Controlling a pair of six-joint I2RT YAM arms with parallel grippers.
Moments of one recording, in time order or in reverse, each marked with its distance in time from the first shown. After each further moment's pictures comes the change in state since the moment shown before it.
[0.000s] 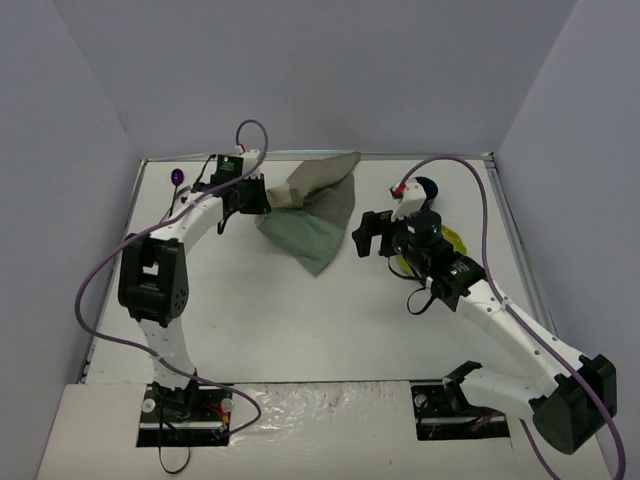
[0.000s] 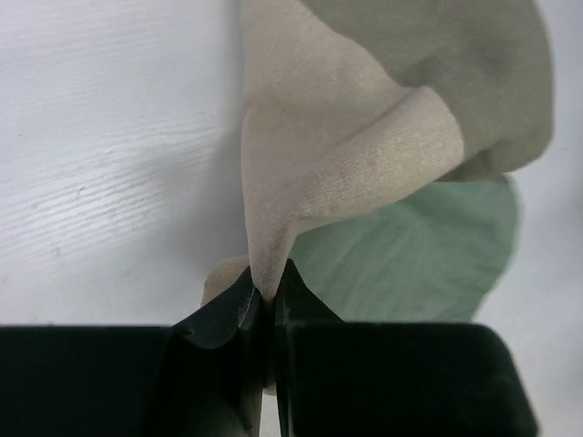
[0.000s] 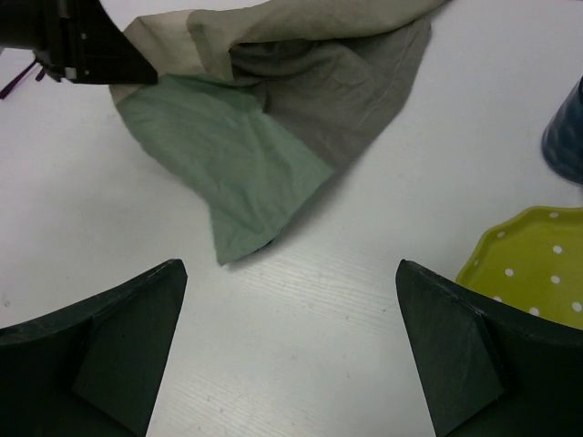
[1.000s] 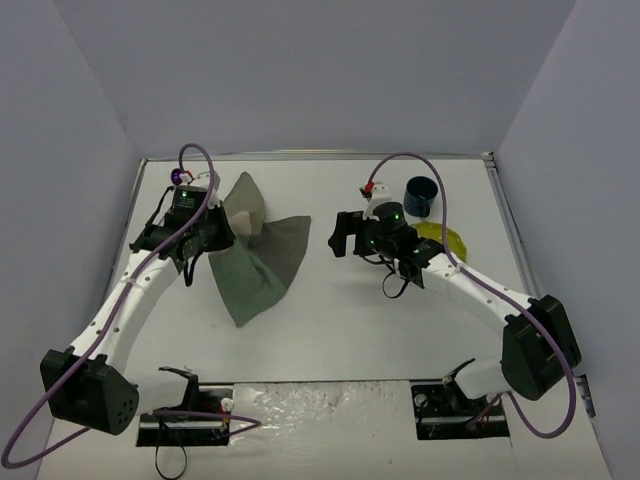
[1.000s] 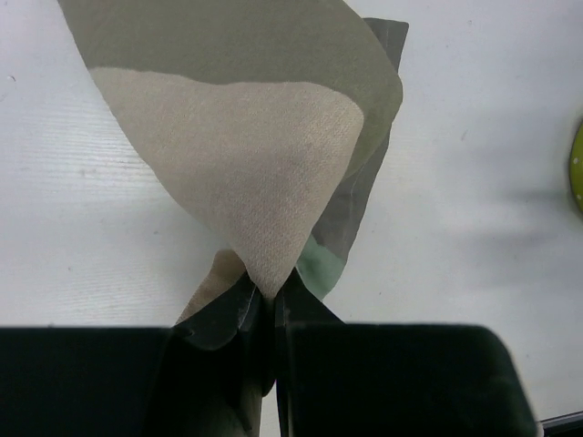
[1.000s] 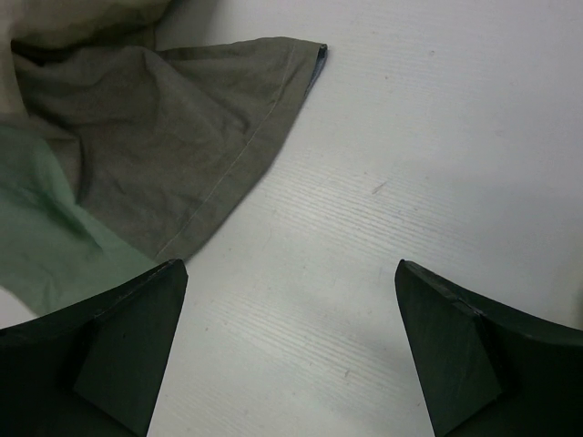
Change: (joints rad) left arm -0.030 -0.713 -0.359 -0.350 -0.279 -0.205; right arm 0.021 0.327 0.075 0.080 -0.101 0.126
